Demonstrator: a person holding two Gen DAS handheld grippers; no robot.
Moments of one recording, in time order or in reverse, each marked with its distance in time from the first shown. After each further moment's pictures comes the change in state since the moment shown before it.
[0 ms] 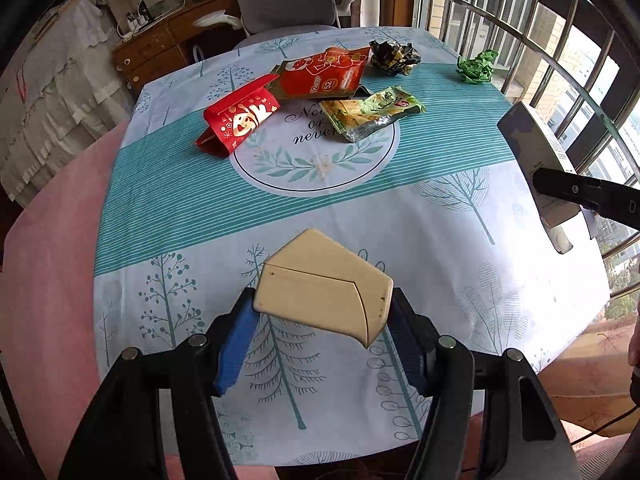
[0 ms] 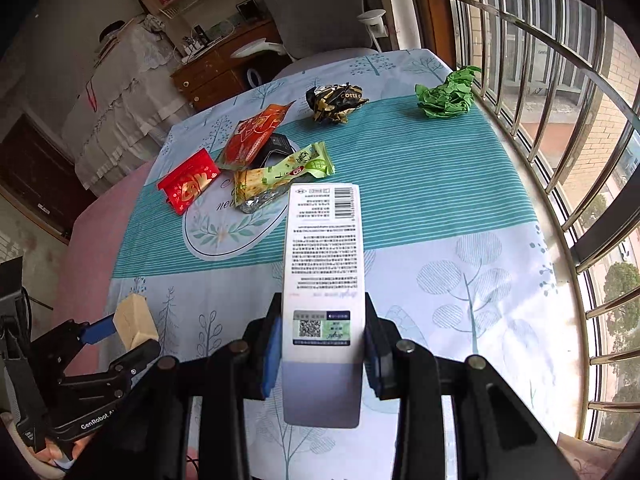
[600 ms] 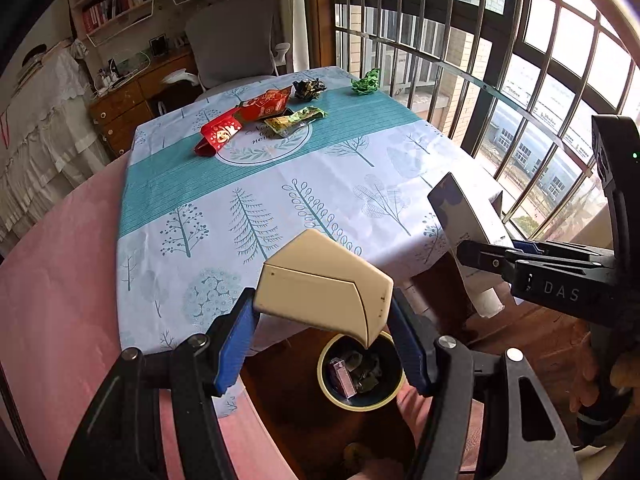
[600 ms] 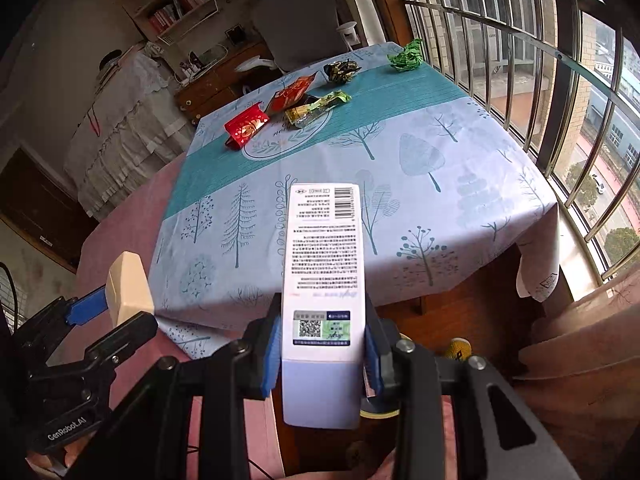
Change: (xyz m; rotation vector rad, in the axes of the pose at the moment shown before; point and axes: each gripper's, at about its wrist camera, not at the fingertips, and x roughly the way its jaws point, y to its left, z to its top) left arm -0.152 -0.004 -0.172 0.158 -0.169 -0.150; right arm -0.113 0.084 -0.213 0.121 -0.076 -0.029
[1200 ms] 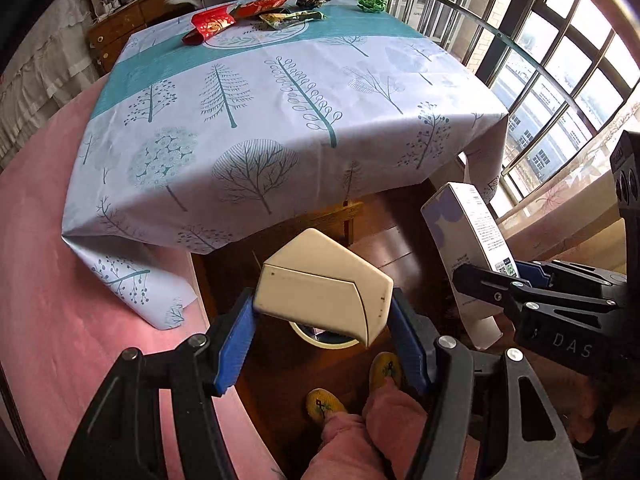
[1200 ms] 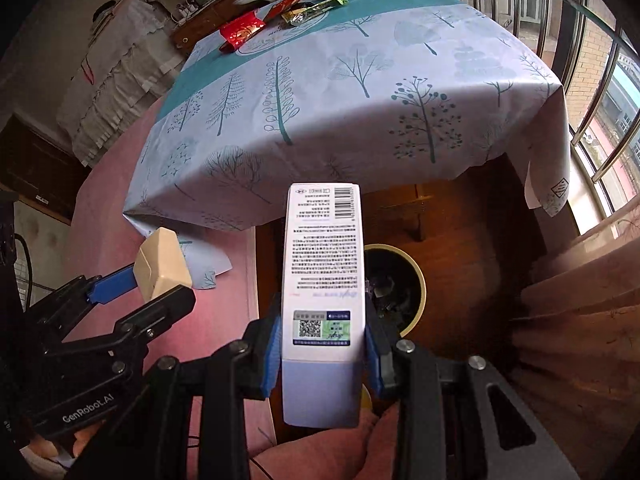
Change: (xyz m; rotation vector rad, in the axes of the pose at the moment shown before) left arm 0.065 -0.027 -0.097 -0.126 0.222 -0.033; right arm 0.039 -0.021 -0.100 -0.016 0.208 0.006
